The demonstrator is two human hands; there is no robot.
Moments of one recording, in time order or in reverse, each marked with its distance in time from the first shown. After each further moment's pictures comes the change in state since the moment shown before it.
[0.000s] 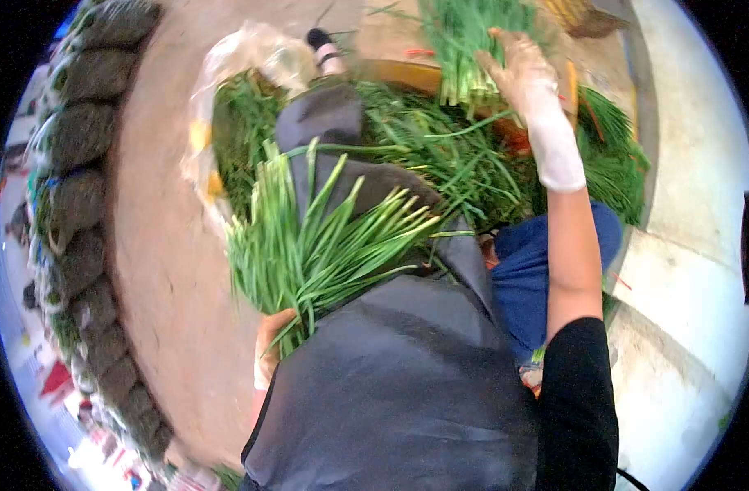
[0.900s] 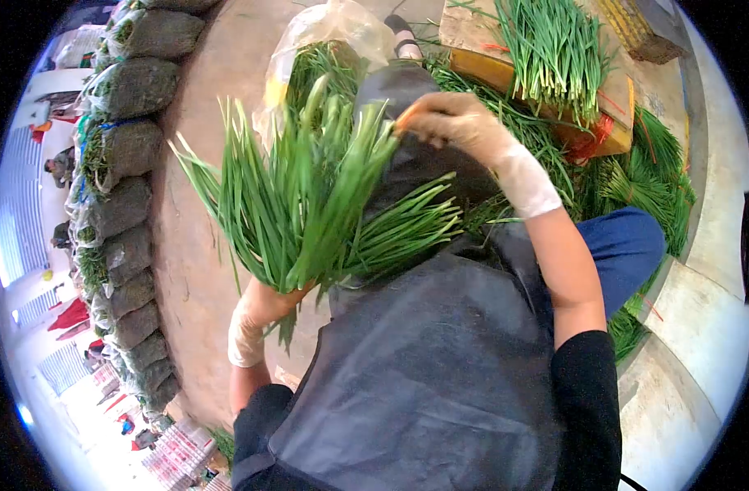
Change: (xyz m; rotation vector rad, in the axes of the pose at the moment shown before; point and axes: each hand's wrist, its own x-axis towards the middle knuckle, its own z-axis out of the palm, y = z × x) left_hand -0.017 0.109 -0.017 1.368 -0.350 0.682; right_hand -0.067 -0.143 0.013 1.403 -0.934 -0.282
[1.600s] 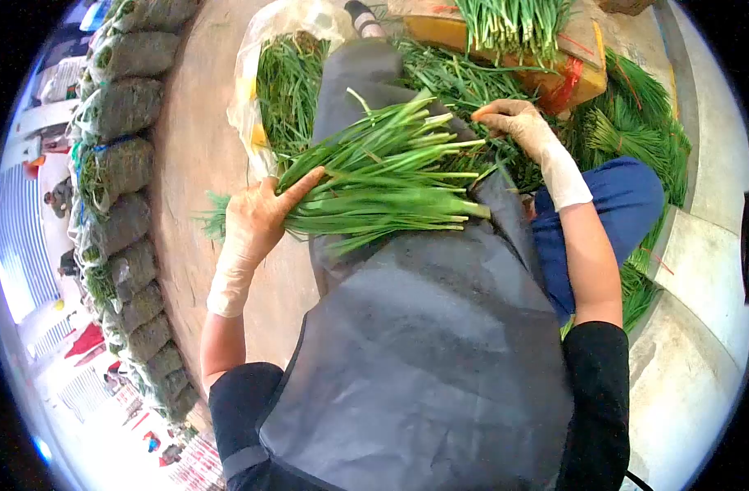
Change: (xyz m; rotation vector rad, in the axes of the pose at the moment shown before) left_hand 0.063 0.038 0.003 0.911 0.060 0.285; right_hand -0.139 0.088 -0.040 -0.129 0.479 0.215
